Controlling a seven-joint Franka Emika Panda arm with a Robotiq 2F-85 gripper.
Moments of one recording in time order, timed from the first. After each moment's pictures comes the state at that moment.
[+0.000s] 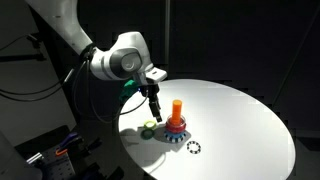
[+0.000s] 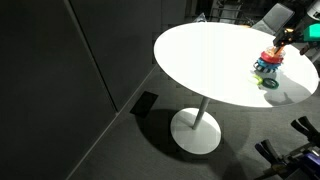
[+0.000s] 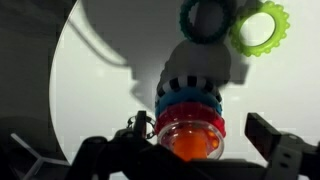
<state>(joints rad) -0.05 0.10 -0.24 -2.49 -0.52 2.76 0.89</state>
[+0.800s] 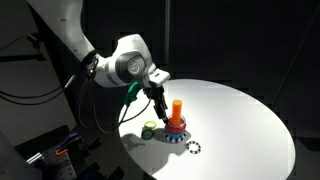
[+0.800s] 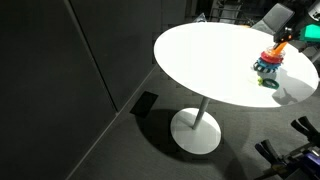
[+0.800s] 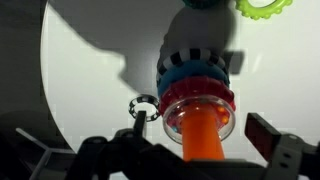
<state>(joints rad) -0.05 0.15 -0.30 -2.47 -0.67 2.89 1.07</state>
